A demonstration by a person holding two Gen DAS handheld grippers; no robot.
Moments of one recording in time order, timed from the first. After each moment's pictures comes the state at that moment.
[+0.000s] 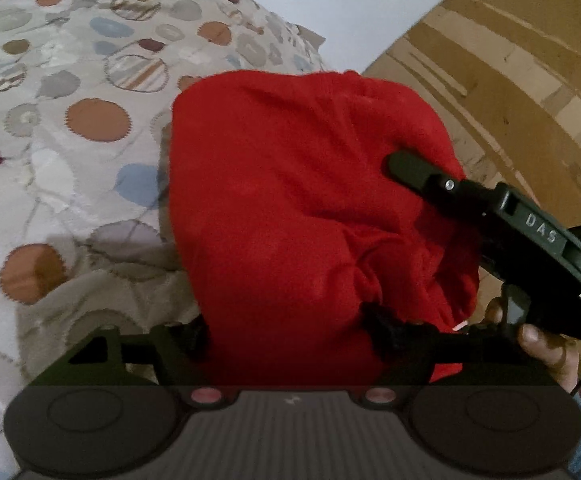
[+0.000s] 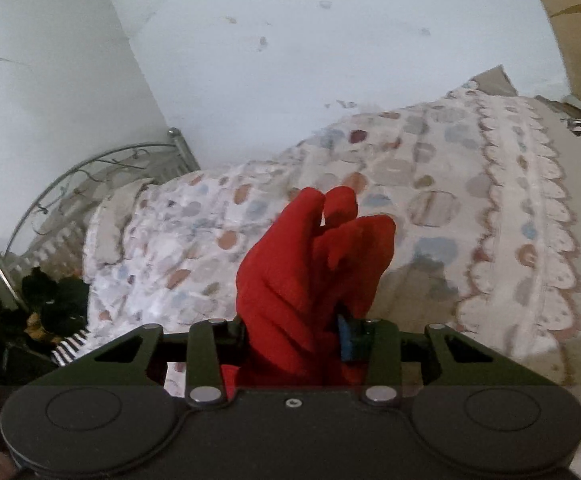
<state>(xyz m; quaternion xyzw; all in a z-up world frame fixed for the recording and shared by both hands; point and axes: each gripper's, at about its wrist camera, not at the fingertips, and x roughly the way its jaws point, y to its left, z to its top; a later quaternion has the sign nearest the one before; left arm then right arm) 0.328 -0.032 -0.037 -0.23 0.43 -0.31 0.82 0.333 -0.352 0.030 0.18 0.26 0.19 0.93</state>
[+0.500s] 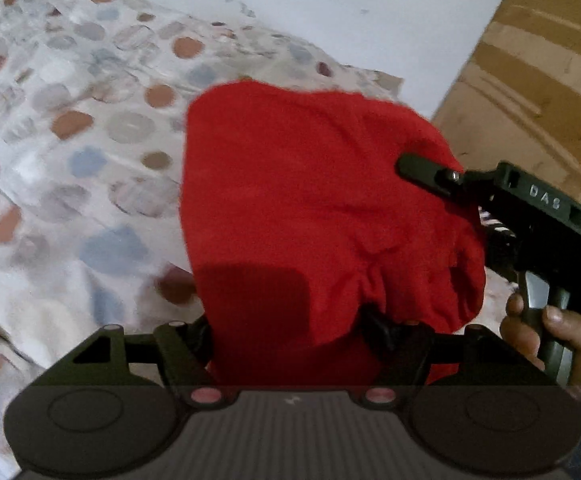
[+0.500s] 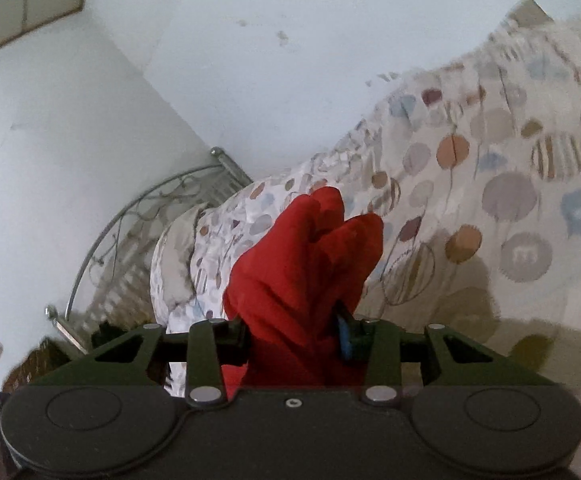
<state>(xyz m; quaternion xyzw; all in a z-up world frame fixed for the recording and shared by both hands) 0.365 0.068 0.016 -0.12 0.41 -0.17 0.89 0.418 -0.257 0.013 0.32 0.27 0.24 0.87</state>
